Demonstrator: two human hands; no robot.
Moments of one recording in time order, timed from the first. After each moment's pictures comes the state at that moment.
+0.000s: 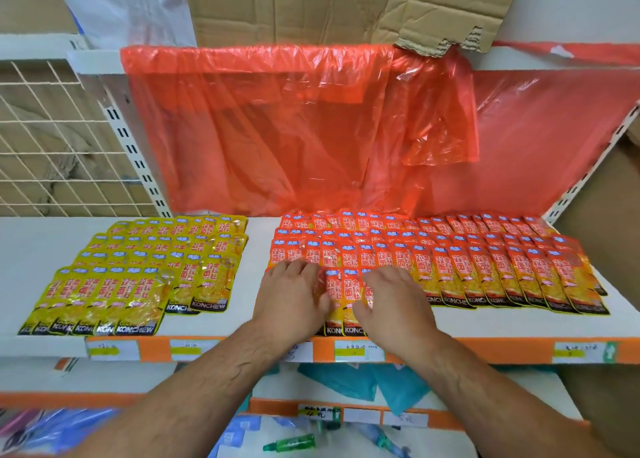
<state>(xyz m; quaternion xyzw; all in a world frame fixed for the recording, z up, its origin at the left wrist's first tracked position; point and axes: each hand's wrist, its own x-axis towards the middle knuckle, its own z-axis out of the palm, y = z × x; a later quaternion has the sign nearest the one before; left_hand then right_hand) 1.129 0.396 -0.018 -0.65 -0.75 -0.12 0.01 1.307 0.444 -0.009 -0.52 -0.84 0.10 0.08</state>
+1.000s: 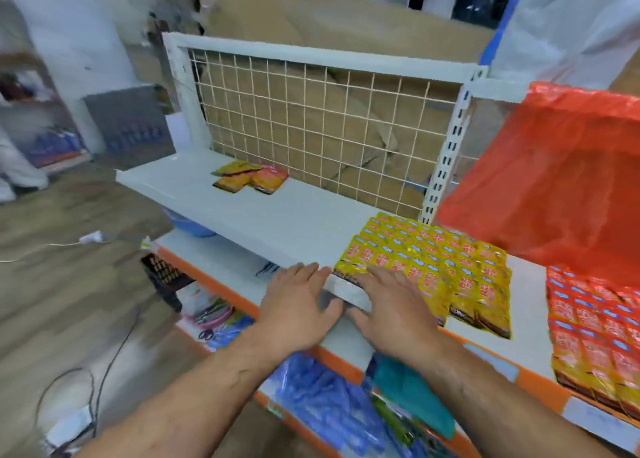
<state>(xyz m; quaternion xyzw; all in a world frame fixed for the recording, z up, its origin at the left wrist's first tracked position) 0.806 0.100 -0.015 -0.46 -0.86 -0.20 0.05 0.934 0.229 0.010 -0.24 -0.96 0.09 0.04</state>
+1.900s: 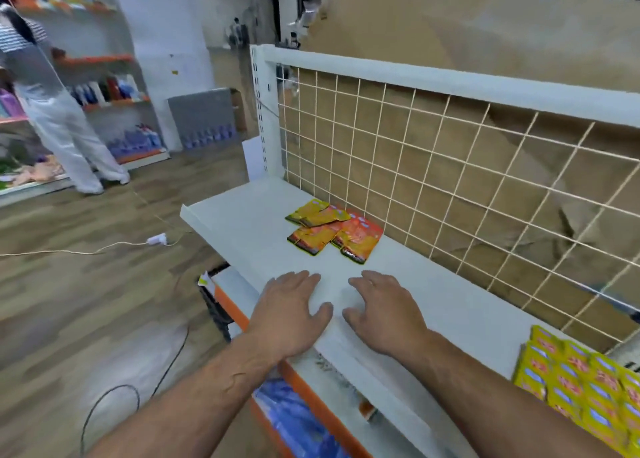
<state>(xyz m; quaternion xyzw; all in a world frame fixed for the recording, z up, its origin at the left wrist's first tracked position) 0.498 0.097 -0.019 -0.35 -0.93 -0.15 0.01 0.586 0.262 -0.002 -0.15 -0.98 0.13 0.00</state>
